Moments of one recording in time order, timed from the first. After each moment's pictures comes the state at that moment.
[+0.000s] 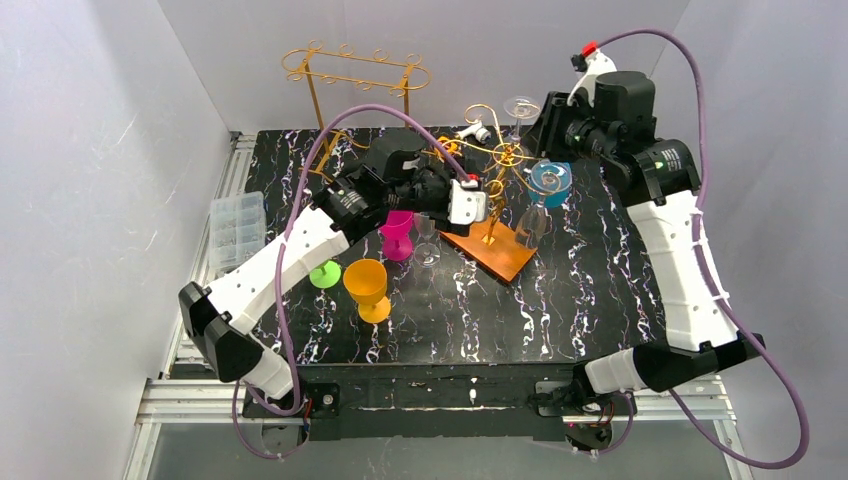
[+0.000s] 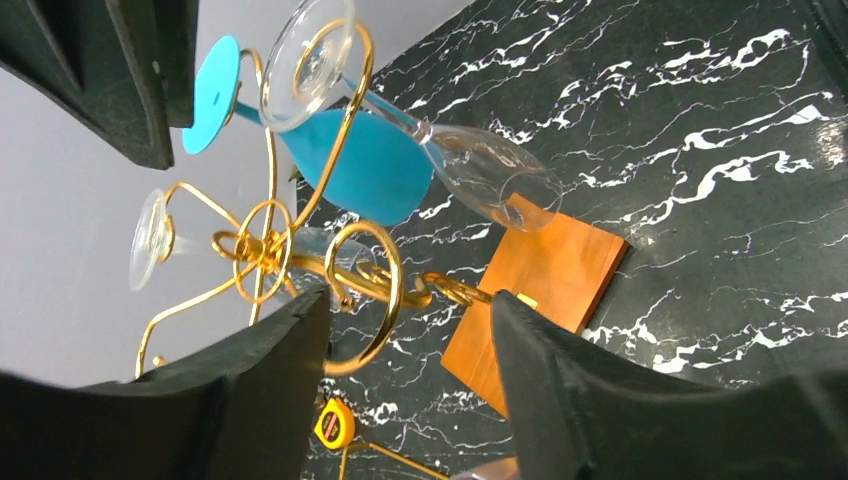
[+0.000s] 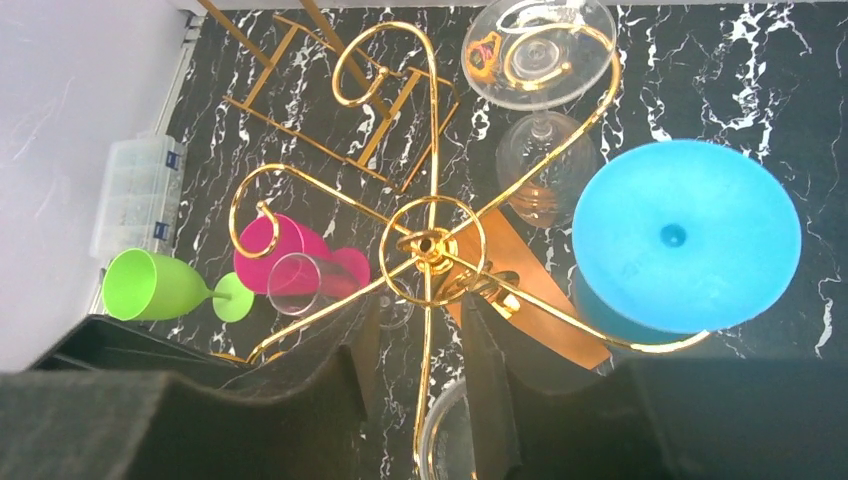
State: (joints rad) left arm -0.82 1.52 1.61 -0.46 0.58 0.95; right arm 0.34 1.39 1.89 -0.92 -0.13 0.31
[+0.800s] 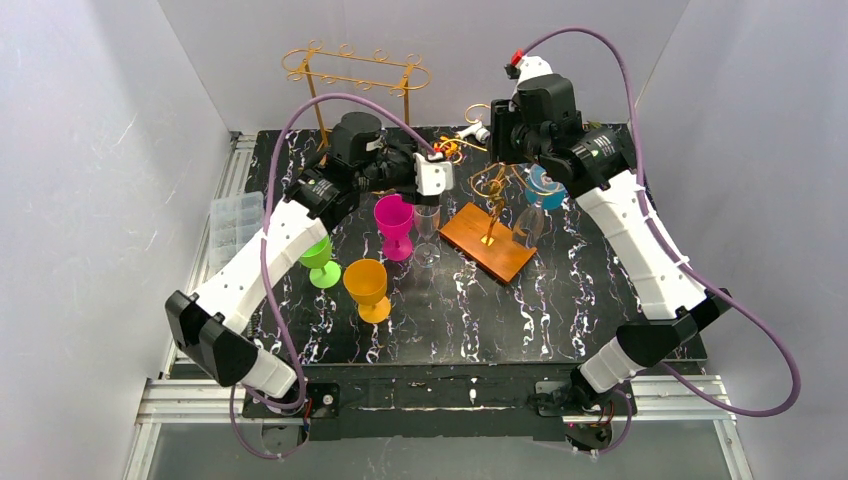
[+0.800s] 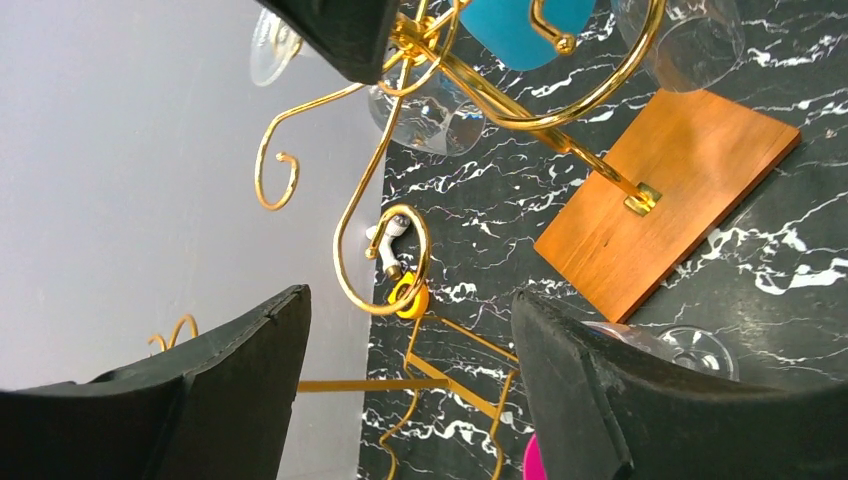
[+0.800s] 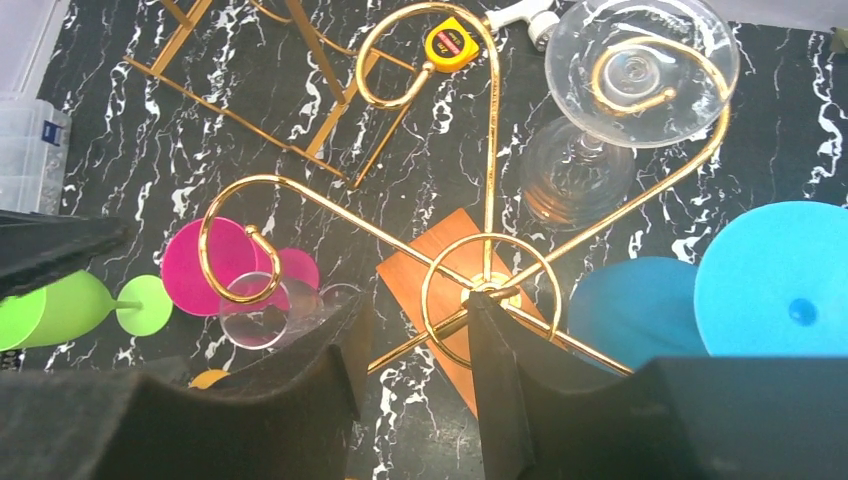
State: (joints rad) left arm -0.62 1.46 1.56 -0.43 0.48 0.97; right arm 0.60 1.55 1.97 -0.93 0.21 0.26
